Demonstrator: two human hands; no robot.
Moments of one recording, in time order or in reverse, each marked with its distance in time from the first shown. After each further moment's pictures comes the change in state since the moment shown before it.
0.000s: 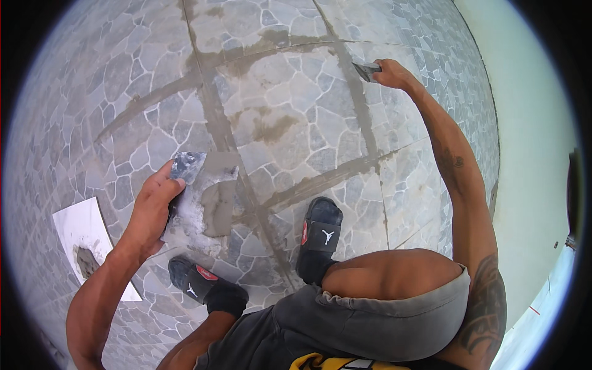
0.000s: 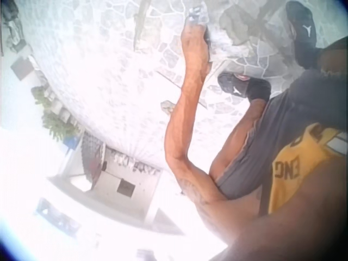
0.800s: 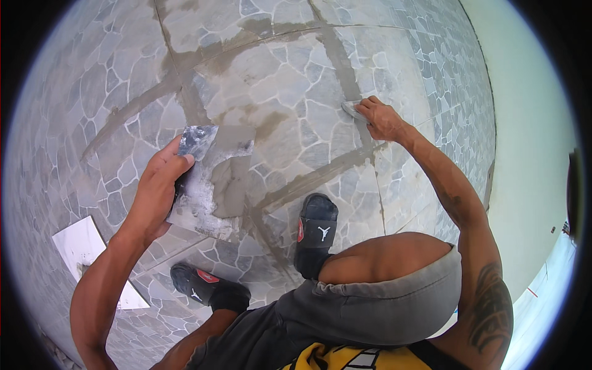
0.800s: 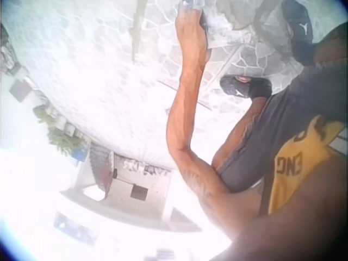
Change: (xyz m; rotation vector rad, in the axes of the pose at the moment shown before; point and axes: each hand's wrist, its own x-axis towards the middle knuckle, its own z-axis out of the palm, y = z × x) left_hand 0.055 0.035 0.022 0.046 -0.071 0.002; right_hand -0.098 -0.008 0.094 -0.196 -0.003 -0.421
